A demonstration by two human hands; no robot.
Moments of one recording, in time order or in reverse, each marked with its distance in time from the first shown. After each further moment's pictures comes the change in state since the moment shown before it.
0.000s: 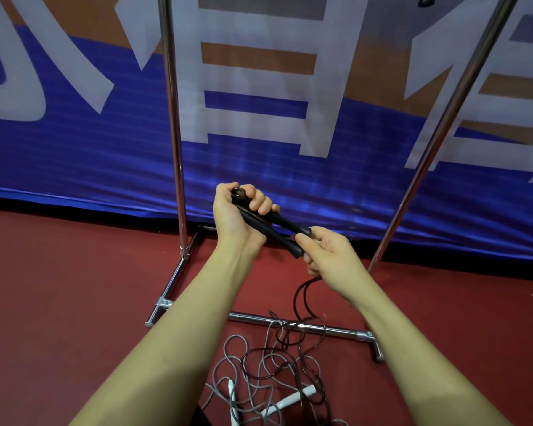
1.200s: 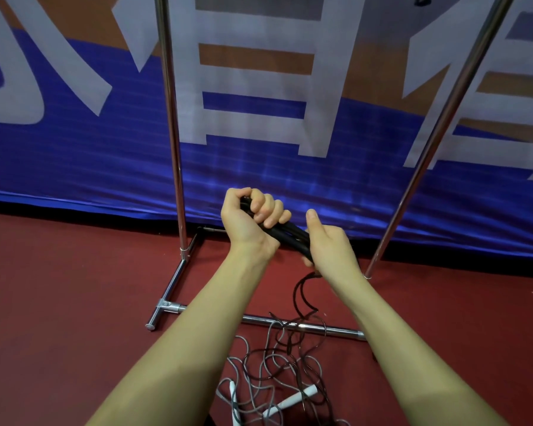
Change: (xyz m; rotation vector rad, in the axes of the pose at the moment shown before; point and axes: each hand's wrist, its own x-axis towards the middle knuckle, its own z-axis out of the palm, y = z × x) left_hand -0.012 -0.015 0.008 -0.013 -0.007 0.005; right_hand 0.005 -0.016 0.008 -0.316 0.268 0.033
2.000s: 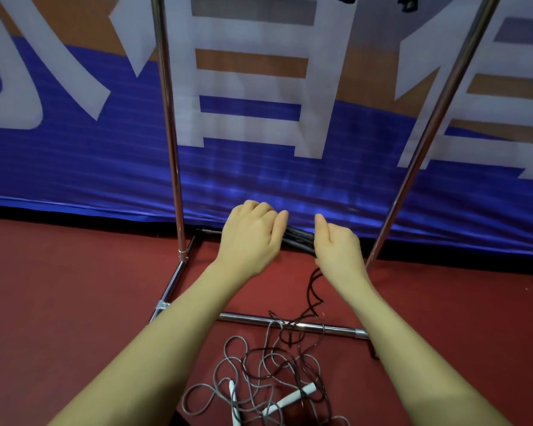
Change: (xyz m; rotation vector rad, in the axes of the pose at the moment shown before) left_hand 0.009 0.002 -0.047 2.066 -0.306 1.011; right_hand -0.004 0.007 -0.009 -0.168 0.151 -0.102
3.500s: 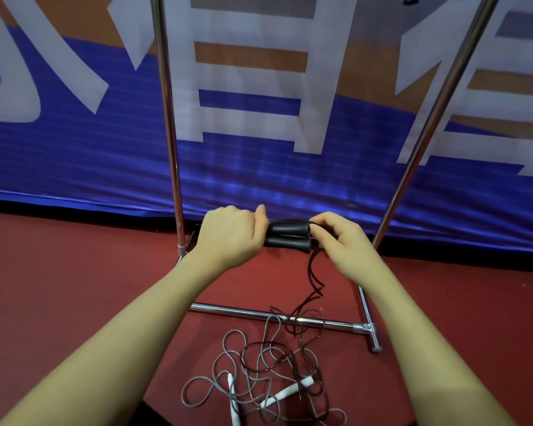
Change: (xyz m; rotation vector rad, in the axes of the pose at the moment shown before) left_hand 0.000 -0.001 -0.035 0.156 -0.181 -0.106; right_hand 0.004 0.020 -0.027 0.110 -0.283 -0.211
